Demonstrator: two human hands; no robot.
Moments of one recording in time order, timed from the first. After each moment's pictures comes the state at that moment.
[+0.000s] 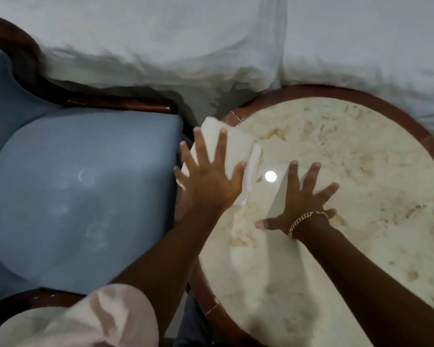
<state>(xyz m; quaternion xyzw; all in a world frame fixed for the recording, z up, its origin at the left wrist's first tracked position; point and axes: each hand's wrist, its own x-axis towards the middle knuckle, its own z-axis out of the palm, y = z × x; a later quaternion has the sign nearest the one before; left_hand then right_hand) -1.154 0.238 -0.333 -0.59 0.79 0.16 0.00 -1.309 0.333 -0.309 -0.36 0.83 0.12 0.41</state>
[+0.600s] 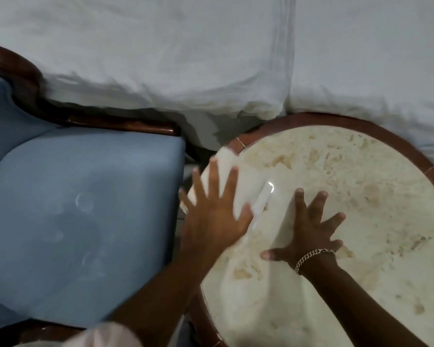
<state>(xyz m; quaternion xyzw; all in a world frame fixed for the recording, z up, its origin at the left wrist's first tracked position) -1.144 0.236 -0.336 -0.52 0.84 0.17 0.00 -1.307 0.328 -0.307 -0.34 0.84 0.10 0.41</state>
